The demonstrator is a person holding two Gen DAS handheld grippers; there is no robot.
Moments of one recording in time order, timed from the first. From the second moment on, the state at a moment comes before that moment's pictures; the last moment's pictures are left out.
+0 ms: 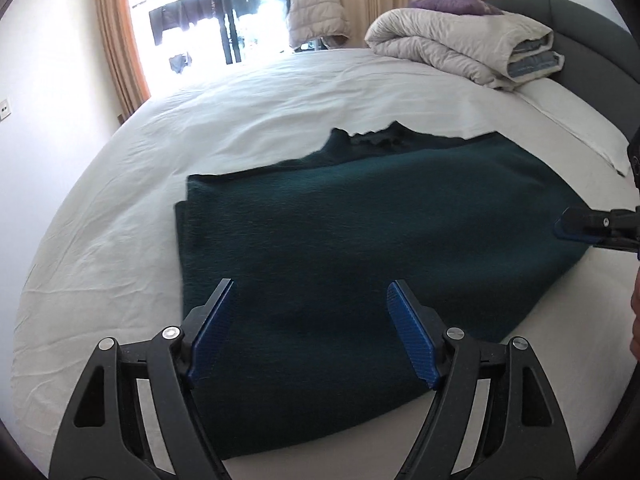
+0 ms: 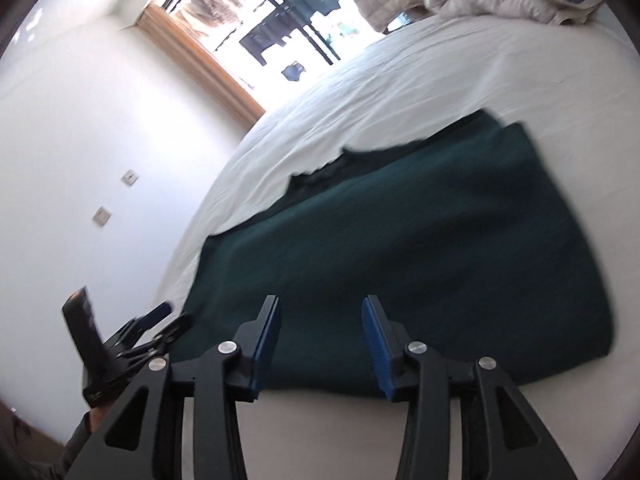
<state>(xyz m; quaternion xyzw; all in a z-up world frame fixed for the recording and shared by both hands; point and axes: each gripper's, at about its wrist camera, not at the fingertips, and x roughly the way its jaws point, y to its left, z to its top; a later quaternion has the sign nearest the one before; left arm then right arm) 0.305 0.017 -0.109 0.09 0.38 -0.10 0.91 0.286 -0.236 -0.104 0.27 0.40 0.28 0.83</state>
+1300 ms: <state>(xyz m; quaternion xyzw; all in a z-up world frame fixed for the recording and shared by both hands) 0.267 0.042 -0.142 -0.01 0.40 -0.10 0.91 0.259 -0.374 -0.154 0.42 0.33 0.08 0.84</state>
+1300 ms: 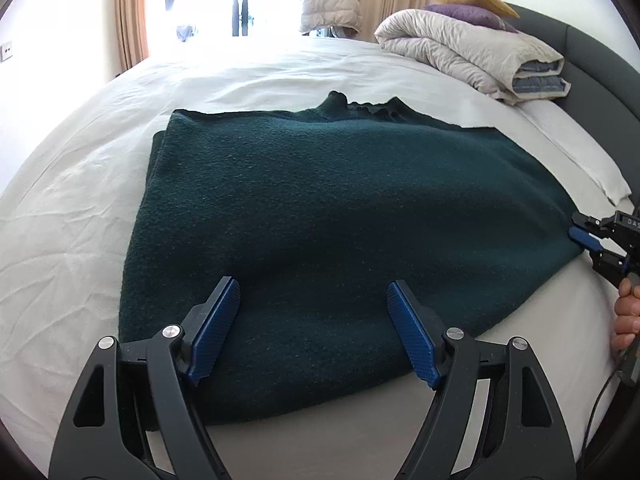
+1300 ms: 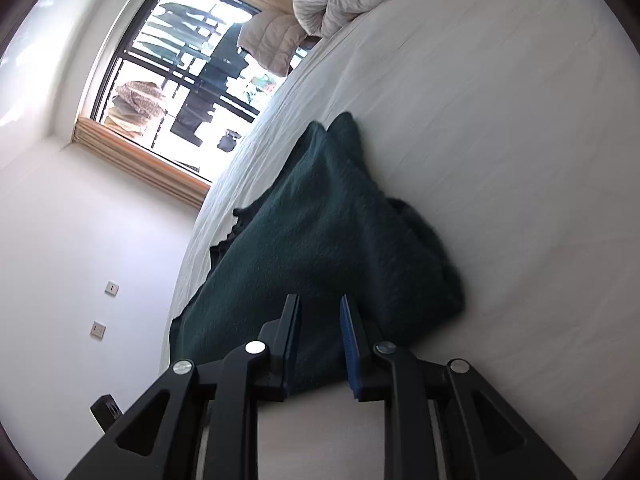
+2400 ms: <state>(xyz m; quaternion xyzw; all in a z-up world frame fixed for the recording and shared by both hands) 0.277 0.052 -0.153 -0.04 0.40 -0.09 0.91 0.280 -0.228 -0.137 0.36 0.36 0.24 0.83</state>
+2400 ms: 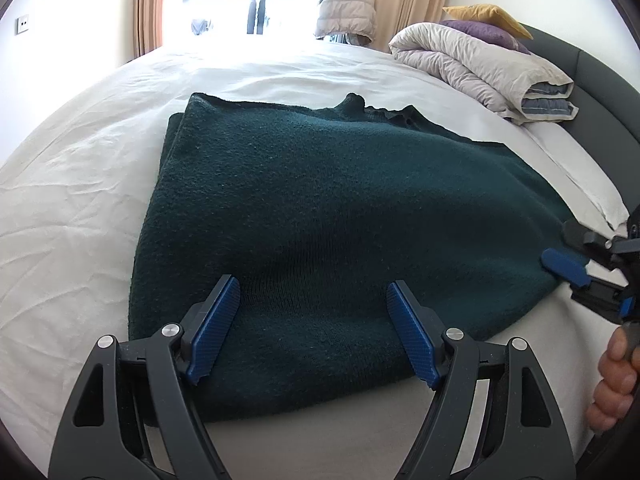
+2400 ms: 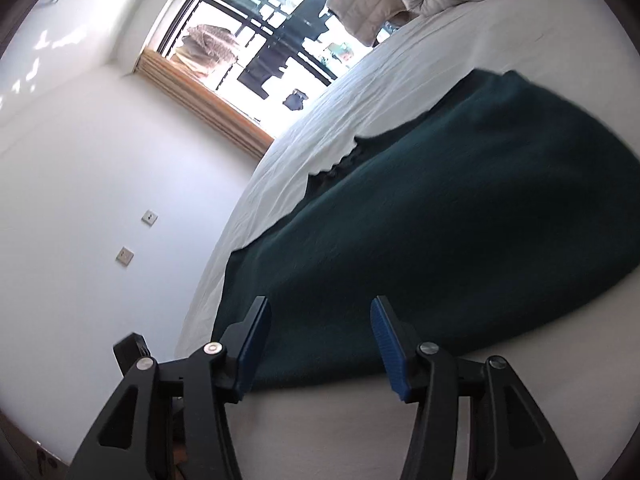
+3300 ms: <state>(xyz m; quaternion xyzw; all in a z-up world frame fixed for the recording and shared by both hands) 0.278 0.042 -0.156 0.01 0.40 -0.07 0.92 0.248 -0.359 -0.171 0.47 0.26 0.10 0.84</state>
